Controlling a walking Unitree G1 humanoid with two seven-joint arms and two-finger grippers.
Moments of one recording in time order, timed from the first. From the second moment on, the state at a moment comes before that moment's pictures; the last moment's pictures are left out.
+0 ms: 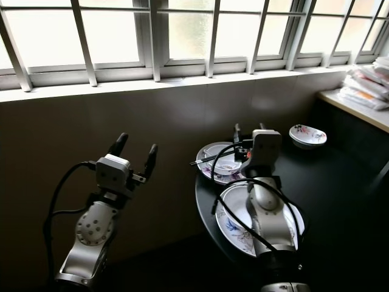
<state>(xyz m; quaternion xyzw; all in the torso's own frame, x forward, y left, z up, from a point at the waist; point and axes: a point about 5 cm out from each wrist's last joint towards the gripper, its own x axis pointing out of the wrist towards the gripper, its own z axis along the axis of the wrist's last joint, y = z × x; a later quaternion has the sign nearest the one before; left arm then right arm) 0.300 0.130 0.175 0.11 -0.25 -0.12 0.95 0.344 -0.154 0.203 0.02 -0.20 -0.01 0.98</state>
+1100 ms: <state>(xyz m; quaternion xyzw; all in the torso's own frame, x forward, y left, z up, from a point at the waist) 0.301 0.137 0.175 0.11 -0.25 -0.11 0.96 0.345 -0.162 0.116 0.12 0.15 -0.08 0.98</state>
